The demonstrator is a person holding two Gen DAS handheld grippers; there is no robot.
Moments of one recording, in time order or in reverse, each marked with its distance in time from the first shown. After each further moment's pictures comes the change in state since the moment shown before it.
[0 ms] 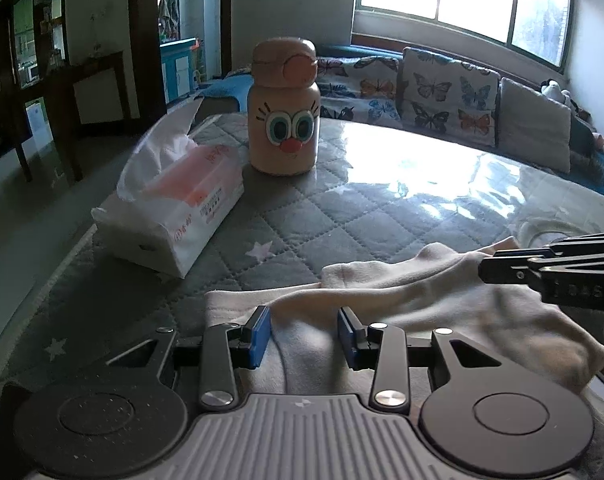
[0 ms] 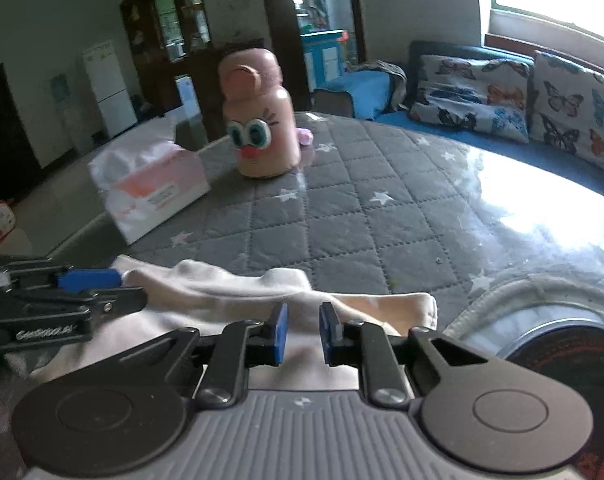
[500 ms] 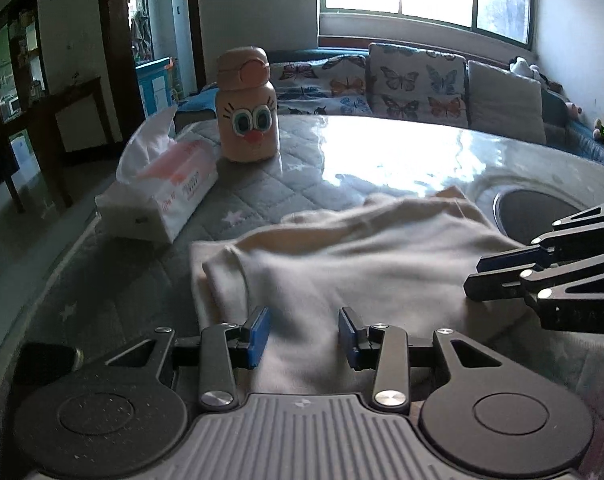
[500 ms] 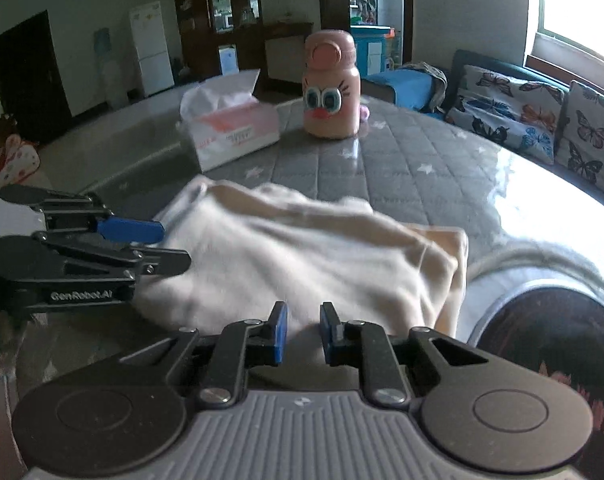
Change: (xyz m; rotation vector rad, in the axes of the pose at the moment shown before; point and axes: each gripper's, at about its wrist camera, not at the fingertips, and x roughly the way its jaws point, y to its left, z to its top) left arm -0.039 -0.023 -0.049 0.104 -0.011 -0.017; right arm -0.046 0.043 -0.051 -0.154 0.052 0.027
